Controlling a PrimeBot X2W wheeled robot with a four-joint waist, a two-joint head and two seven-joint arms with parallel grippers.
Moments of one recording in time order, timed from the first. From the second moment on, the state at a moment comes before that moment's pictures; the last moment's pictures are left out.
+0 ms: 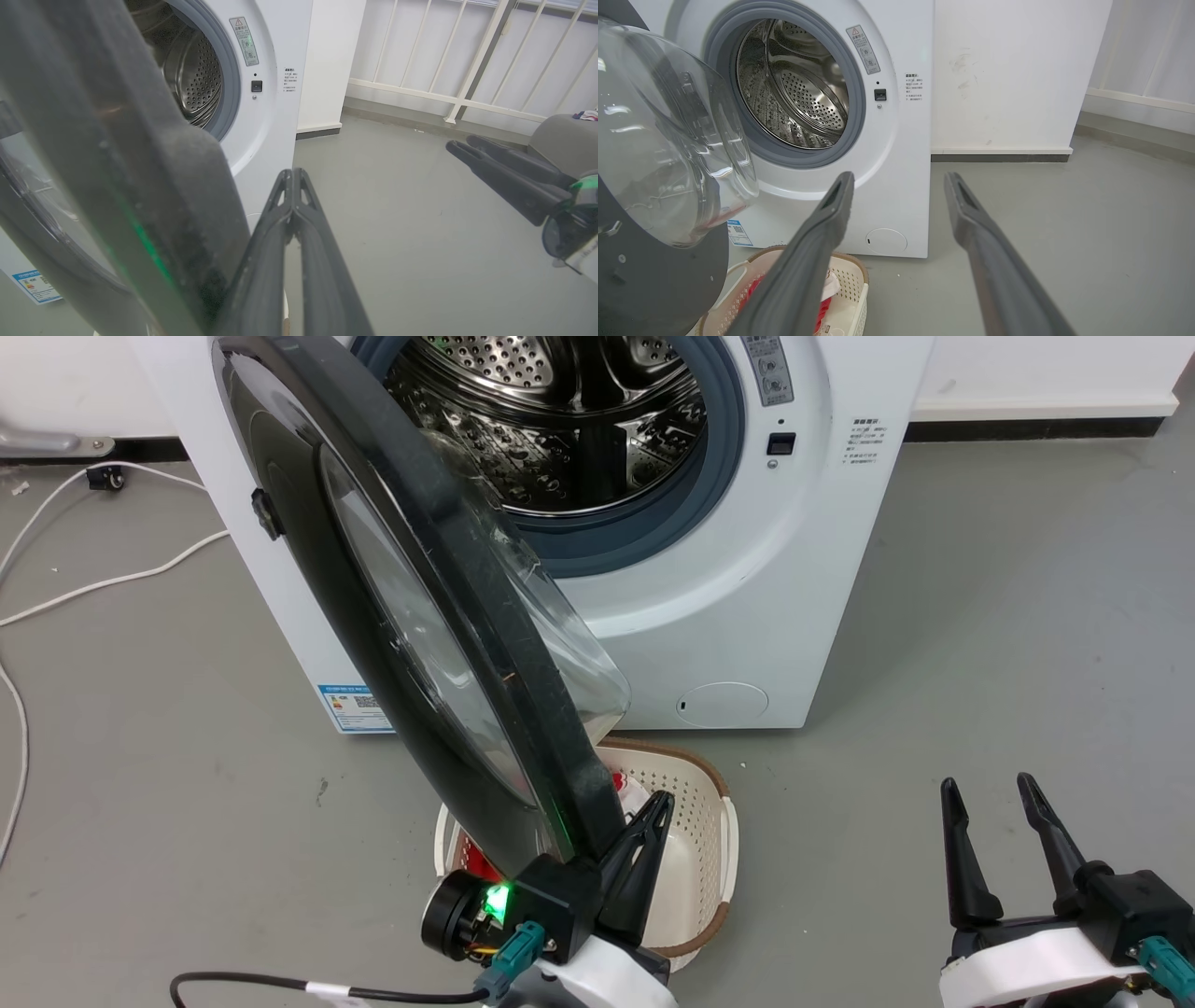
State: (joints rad) left arm -0.10 0.05 -0.55 0.03 -0.22 0.08 -0.10; right arm 0.03 -0.05 -0.04 0.08 0.08 0.13 -0.25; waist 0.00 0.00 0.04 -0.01
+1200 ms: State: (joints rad) left arm 0.10 0.16 -0.50 -0.13 -0.22 0.21 -0.08; right arm 0.06 -0.05 -0.05 0.10 0.10 0.13 -0.25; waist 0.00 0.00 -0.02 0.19
